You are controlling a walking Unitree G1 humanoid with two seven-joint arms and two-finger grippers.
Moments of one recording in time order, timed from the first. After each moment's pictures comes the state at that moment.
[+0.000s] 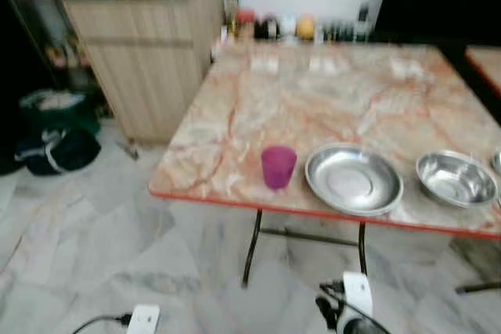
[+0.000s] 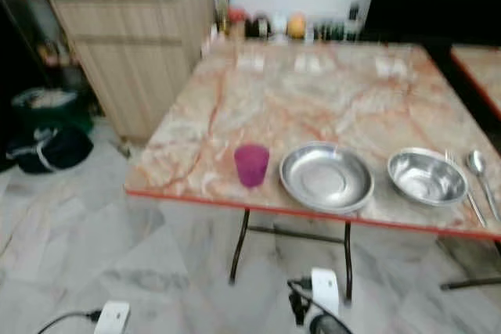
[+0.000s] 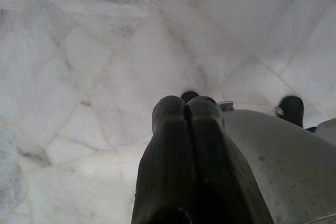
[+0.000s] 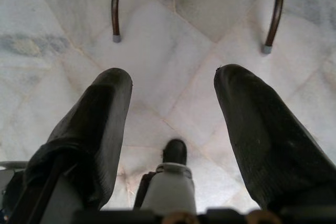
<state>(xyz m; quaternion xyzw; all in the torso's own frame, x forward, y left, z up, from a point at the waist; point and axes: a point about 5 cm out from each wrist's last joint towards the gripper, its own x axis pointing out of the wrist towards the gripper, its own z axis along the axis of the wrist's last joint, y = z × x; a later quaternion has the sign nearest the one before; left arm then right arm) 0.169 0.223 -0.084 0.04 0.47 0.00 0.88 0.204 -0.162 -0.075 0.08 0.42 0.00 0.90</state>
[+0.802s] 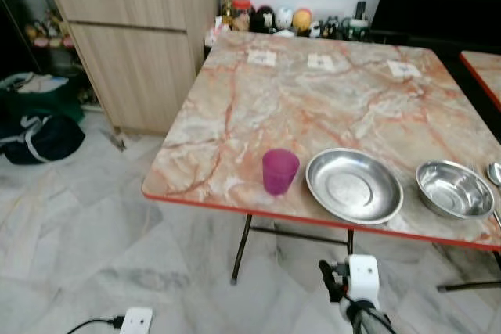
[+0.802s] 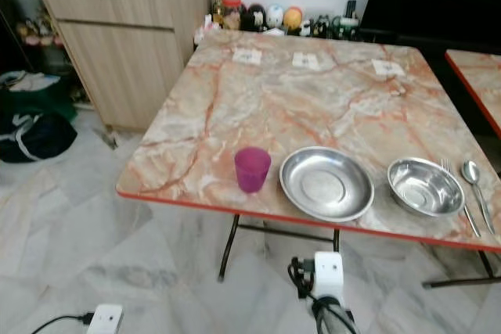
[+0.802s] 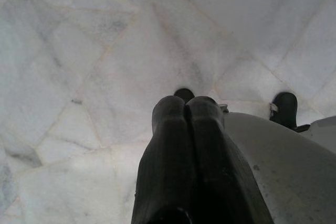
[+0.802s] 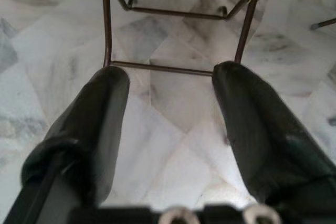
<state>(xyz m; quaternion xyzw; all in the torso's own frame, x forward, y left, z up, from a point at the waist) 0.165 0.231 -0.083 0.04 0.47 0.02 0.88 0.219 -0.171 -0.039 0.03 0.22 0.00 0.97</state>
